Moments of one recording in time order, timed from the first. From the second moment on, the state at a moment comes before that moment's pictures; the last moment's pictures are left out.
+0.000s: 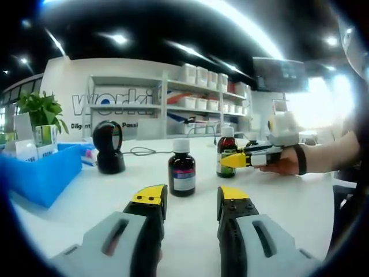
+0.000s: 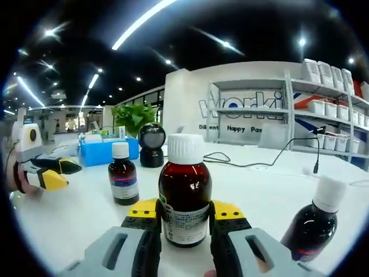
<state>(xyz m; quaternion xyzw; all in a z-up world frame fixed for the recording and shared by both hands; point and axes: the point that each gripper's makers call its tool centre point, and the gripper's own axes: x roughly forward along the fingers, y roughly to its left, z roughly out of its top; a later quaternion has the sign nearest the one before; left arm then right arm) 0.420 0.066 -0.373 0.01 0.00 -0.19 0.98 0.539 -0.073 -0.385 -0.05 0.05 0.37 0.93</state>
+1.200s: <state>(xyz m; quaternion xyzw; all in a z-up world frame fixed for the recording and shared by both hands) 0.420 0.067 -0.373 0.02 0.00 -0.18 0.98 0.511 -0.137 -0.297 0.00 -0.03 0.39 0.92</state>
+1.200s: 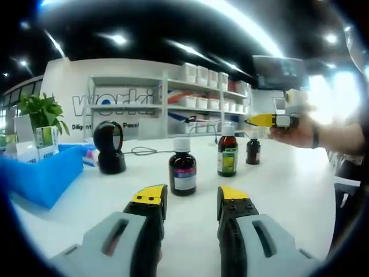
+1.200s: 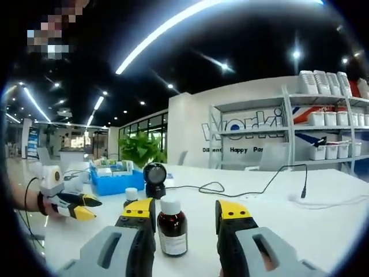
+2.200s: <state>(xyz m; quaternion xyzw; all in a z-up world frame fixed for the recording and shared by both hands) 0.419 0.068 -0.373 0.01 0.00 -0.18 0.98 0.477 -0.239 -0.330 0.00 -0.03 0.33 0.94</state>
